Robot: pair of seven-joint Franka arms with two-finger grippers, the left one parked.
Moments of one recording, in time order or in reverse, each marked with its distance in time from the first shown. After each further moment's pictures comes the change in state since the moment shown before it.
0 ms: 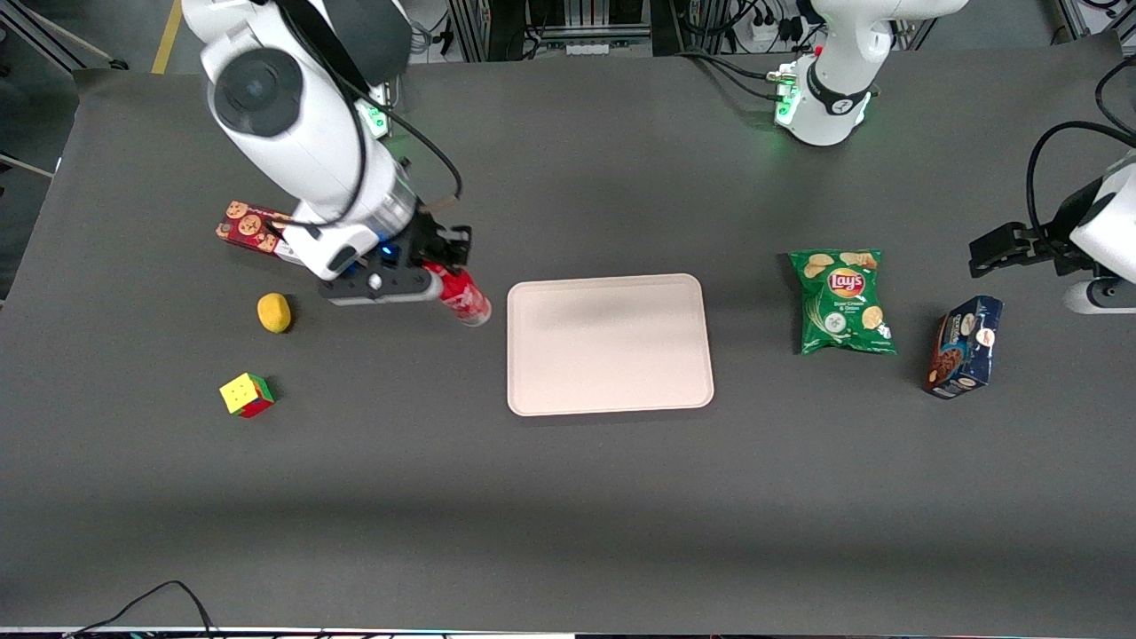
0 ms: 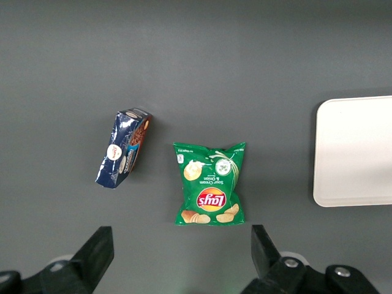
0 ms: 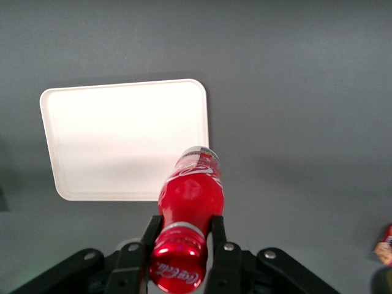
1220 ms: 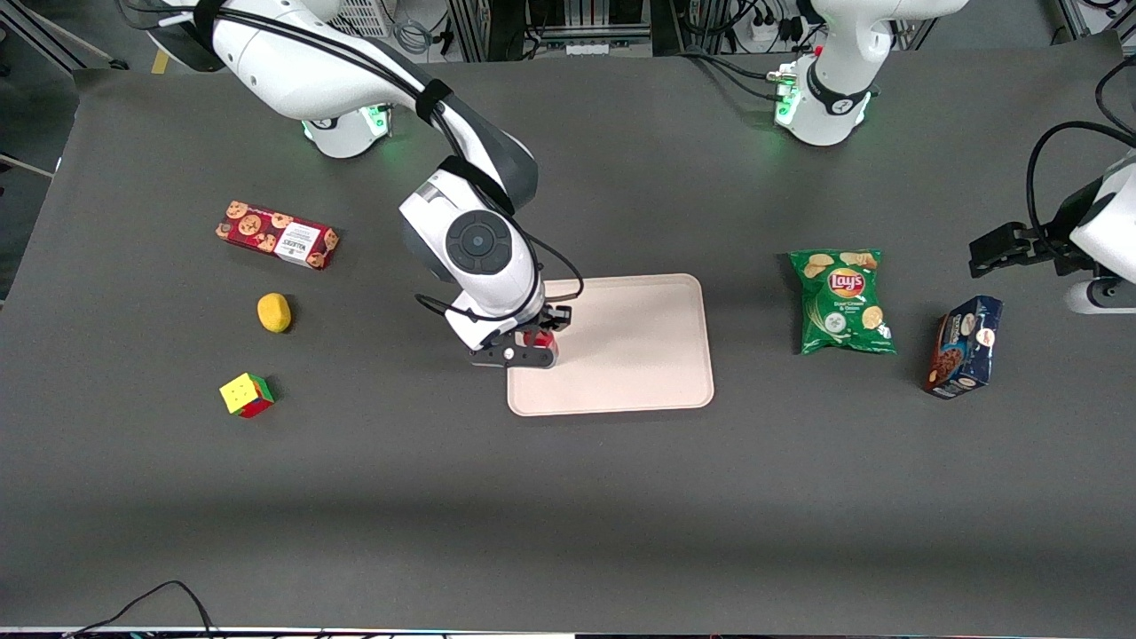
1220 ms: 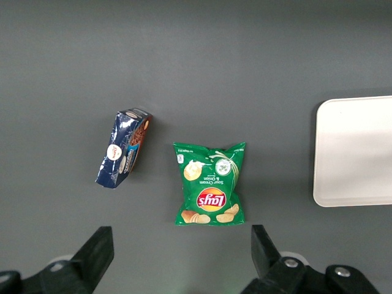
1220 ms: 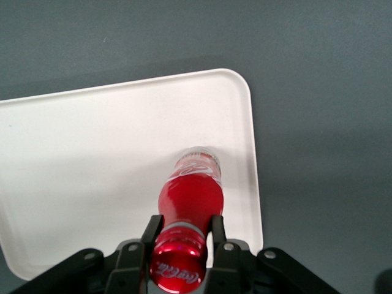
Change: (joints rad) arm 0.137 0.328 0.000 -0.023 -0.180 0.302 0.240
